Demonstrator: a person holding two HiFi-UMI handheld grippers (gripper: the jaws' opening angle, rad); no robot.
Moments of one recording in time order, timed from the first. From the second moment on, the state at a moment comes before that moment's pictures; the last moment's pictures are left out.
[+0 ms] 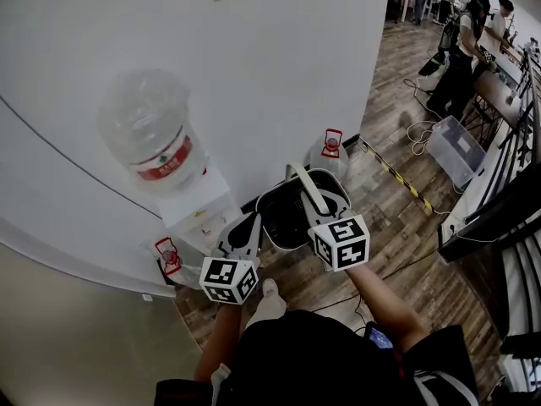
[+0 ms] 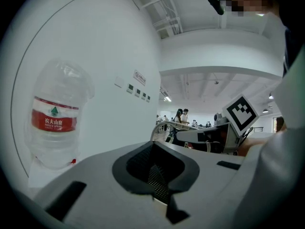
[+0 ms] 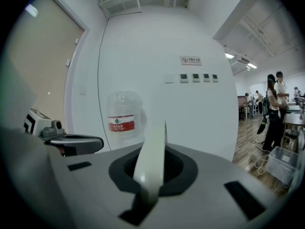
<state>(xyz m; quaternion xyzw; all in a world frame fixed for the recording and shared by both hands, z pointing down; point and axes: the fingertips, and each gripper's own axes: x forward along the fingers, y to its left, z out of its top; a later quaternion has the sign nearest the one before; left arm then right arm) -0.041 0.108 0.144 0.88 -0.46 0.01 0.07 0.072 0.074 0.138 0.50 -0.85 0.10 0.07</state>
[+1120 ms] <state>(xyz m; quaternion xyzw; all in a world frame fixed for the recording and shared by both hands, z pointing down) -0.083 -0.070 0.141 0.91 -0.41 0.00 0.09 0.031 -0.098 0.125 0.56 -0.82 0.10 0.08</state>
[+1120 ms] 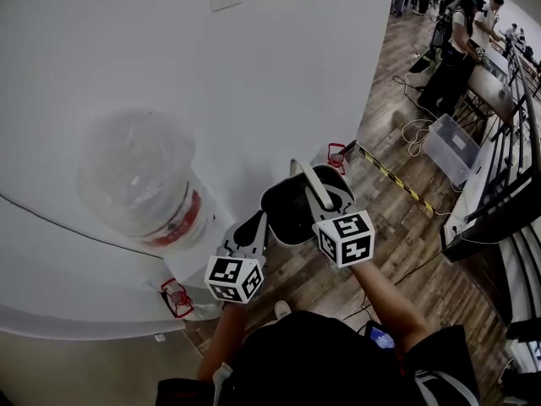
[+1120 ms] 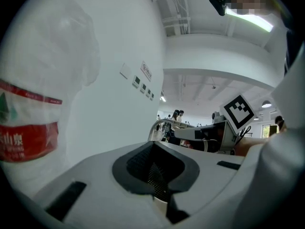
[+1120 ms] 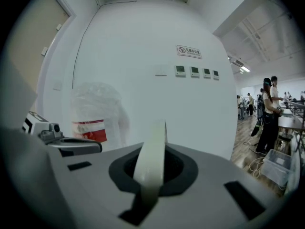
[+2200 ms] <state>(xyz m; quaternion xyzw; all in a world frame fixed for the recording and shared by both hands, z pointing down) -0.080 -0.130 0.152 0.92 -0.37 0.01 0.11 0.017 -0.160 0.141 0.56 -0.81 0.11 0.10</state>
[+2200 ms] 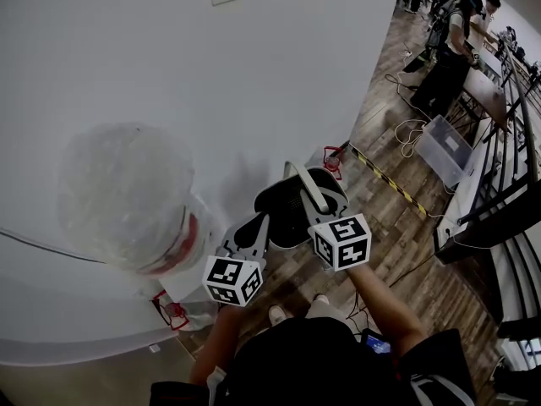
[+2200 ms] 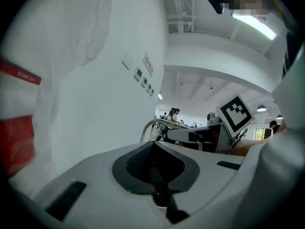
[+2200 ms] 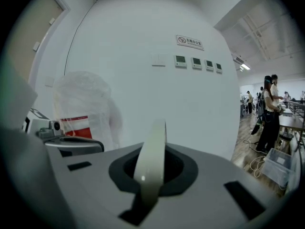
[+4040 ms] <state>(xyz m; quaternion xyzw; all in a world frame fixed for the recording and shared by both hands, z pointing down) -0.062 -0.185 0.244 0.84 -0.53 0.01 0.12 0.029 -0.247 0.240 0.44 -0.88 0.12 0.11</state>
